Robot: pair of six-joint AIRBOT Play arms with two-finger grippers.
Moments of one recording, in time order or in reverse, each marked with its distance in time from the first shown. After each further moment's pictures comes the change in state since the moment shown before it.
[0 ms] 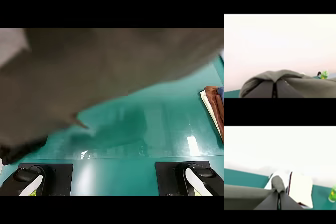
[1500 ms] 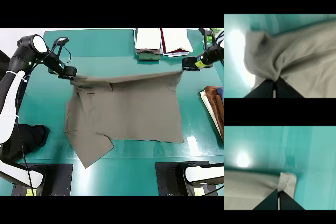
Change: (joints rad) left arm 0.083 -0.936 -0.324 -0.045 -0.248 0.160; right arm -0.074 -0.736 -0.285 -0.023 0.064 0.001
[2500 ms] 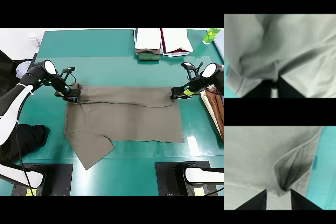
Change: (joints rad) left arm 0.004 0.063 -0.347 -0.072 0.035 -0.008; right arm 0.027 0.102 -0.415 0.004 -0.045 -0.032
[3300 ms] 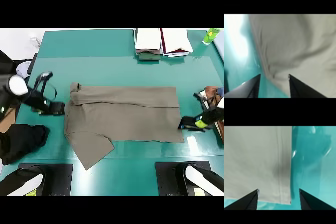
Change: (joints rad) left arm 0.000 0.600 -0.483 0.094 -0.011 -0.186; right arm -0.201 0.406 -0.571 0.000 0.127 0.003
